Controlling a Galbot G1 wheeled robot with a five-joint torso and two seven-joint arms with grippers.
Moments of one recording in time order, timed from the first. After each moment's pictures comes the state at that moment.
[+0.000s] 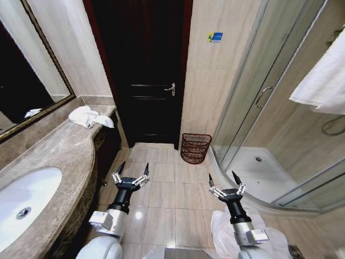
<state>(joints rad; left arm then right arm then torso) 1.88 -1.61 -0.51 -2.49 -0.03 0.04 0.12 -1.85 1.56 0.62 2.25 -0.01 0.28 -0.17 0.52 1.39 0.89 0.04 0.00</state>
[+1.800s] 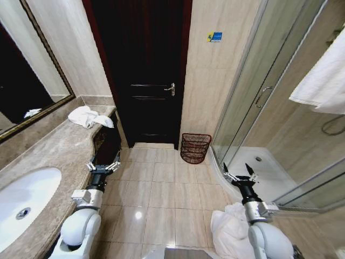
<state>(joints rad) 1.62 -1.30 -0.78 -2.23 -0.31 0.00 -0.04 -1.64 1.55 0.73 2.24 0.12 -0.04 -0.15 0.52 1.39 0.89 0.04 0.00</state>
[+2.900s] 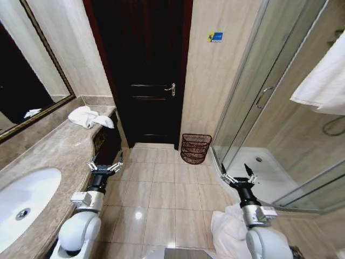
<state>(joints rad) 1.66 -1.33 -0.77 -2.28 -0.26 -0.01 0.00 -1.68 1.57 0.74 2.28 0.06 0.01 -0.16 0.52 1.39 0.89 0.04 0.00</state>
